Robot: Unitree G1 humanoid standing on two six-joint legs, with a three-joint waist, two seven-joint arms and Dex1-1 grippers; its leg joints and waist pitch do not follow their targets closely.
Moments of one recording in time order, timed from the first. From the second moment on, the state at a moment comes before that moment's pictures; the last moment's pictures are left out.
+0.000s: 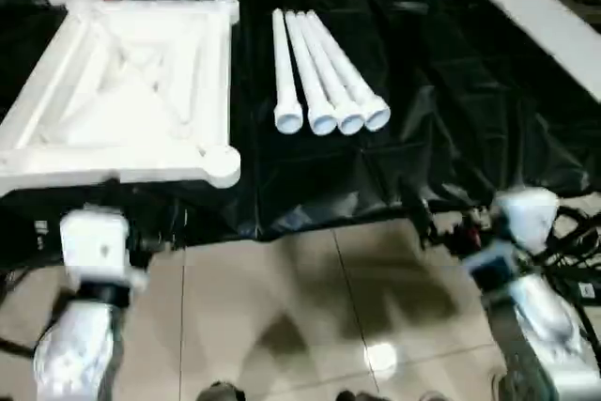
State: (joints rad) left arm 0.17 0.19 0.16 -0.39 -0.05 0.09 -0.15; right arm 0.05 -0.24 -0.01 -0.32 0.37 0.19 0.30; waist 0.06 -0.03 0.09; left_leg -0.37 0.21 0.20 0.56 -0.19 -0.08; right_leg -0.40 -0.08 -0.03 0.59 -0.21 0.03
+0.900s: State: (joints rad) left arm 0.06 0.19 0.16 -0.32 -0.05 0.25 -0.08; right arm -0.15 -0.12 0.11 -0.04 0.25 0.21 0.29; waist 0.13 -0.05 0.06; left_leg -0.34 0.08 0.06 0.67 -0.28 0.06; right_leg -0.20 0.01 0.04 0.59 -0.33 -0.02
